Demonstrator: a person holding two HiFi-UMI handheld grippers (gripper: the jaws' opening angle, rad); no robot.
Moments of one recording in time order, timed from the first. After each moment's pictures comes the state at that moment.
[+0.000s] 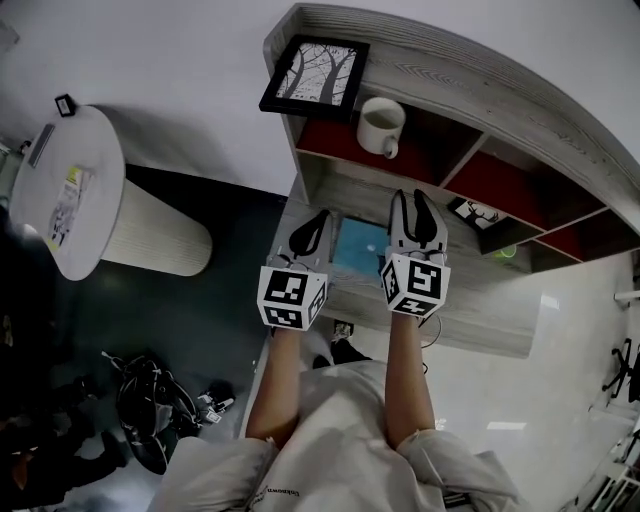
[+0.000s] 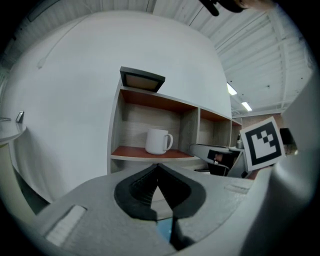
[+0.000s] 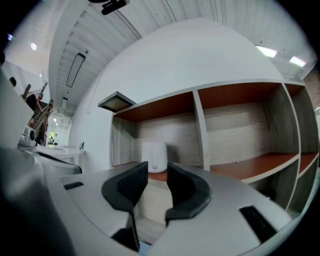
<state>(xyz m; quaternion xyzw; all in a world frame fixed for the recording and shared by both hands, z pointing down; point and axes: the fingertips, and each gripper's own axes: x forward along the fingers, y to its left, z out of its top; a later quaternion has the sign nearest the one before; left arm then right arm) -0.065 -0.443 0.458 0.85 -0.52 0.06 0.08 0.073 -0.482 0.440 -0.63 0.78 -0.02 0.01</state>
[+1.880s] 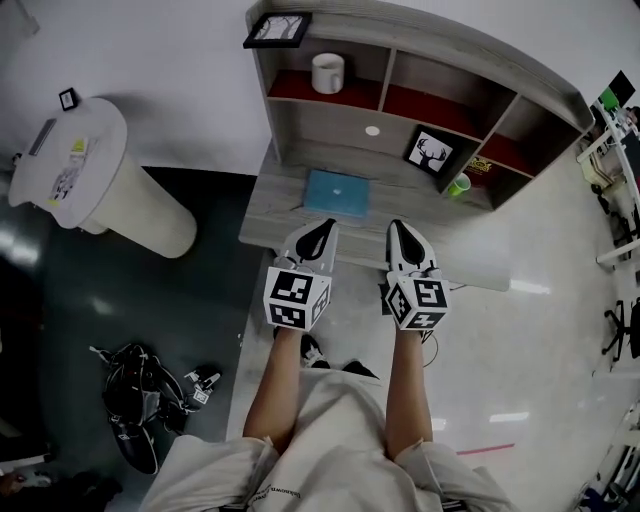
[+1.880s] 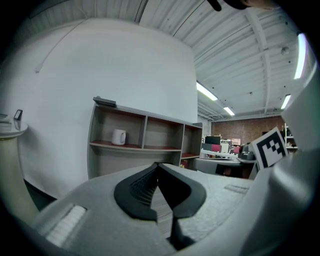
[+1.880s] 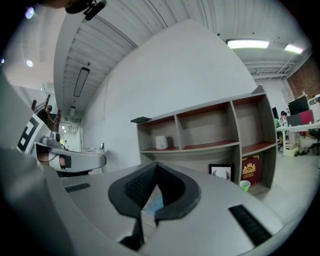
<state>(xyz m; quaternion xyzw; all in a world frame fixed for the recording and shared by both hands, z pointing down) 0.021 -0.196 0.449 0.89 -0.46 0.05 0.07 0.140 -0.198 0.463 -0.59 0.80 -0.08 0.01</state>
